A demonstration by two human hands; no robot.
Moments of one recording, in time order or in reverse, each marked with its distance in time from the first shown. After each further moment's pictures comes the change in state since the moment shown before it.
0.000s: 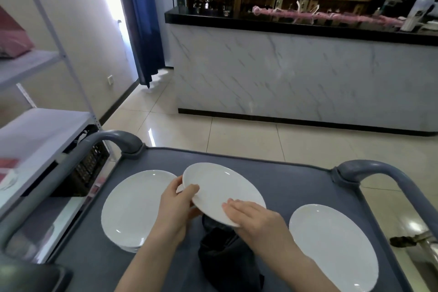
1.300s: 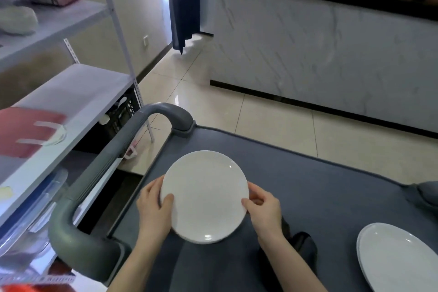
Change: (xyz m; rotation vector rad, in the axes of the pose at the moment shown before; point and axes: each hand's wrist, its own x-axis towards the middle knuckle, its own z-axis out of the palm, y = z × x) left_hand 0.060 -0.023 -0.194 0.561 0.359 0.172; right_hand 0.092 -0.066 0.151 0.853 -0.058 1.157
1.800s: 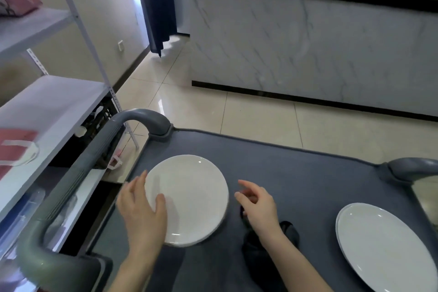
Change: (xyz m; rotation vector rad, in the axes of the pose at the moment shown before) left_hand -0.018 0.026 0.021 0.269 0.172 0.198; right_hand 0.001 0.007 -0.038 -0.048 0.001 -0.076
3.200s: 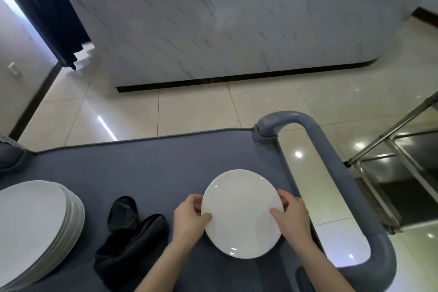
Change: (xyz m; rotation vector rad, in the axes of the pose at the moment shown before) left_hand -0.210 0.172 0.268 -0.014 -0.808 -0.061; right_hand -0.028 0.178 -0.358 -0.200 0.346 0.249
